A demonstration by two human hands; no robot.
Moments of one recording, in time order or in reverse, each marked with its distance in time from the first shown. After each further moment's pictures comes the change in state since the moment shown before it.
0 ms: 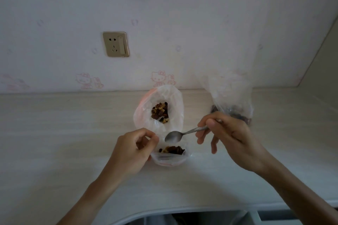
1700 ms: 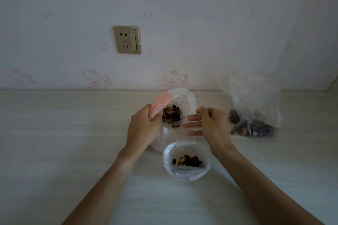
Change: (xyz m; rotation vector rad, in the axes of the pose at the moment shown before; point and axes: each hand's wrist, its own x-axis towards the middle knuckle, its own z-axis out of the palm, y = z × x) left_hand 0.103 -0.035 0.010 0.097 0.233 -0.072; right_hand 0.095 0.060 0.074 0.282 0.523 0.584
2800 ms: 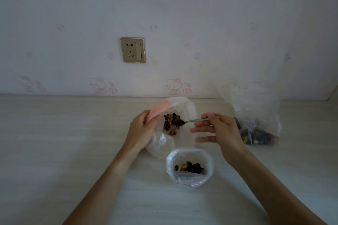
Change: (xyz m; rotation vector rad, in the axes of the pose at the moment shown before) left_hand 0.011 -0.013 -0.013 -0.302 -0.046 -0.087; right_hand 0.003 -0.011 -0.026 0.140 -0.155 0.037
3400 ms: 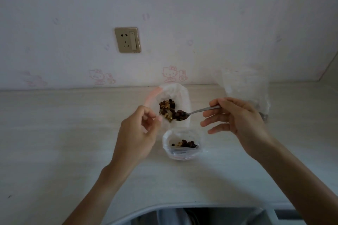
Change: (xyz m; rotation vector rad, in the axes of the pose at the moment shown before) left_hand -0.095 0.035 -0.018 0.292 0.076 0.356; right_hand -0.062 -0.038 -0.035 0.022 -0.167 -0.059
